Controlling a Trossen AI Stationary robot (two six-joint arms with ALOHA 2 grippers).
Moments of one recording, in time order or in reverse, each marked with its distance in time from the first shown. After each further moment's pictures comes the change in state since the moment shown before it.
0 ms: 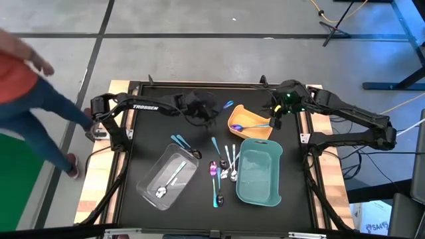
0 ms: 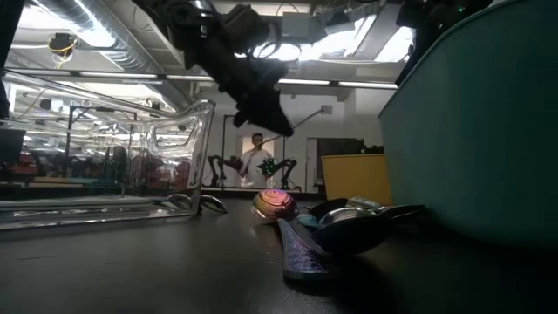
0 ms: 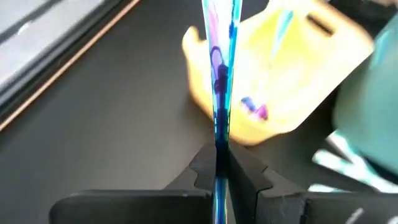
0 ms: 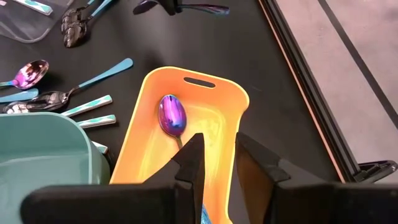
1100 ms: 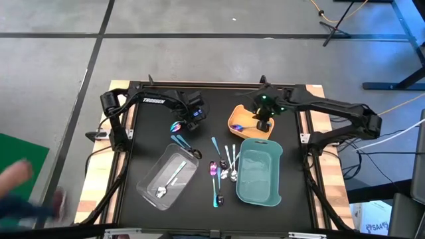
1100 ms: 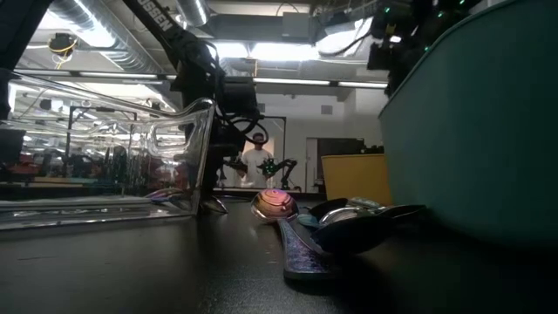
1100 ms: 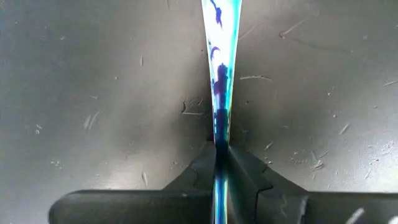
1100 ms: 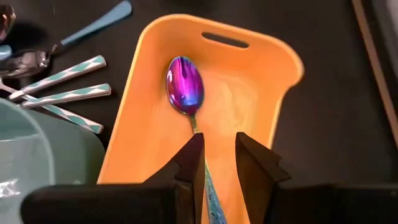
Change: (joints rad) left arm 0.153 0.139 -0.003 -0.570 -0.097 -0.030; right arm 0.000 0.270 0.000 0.030 -0.041 -0.009
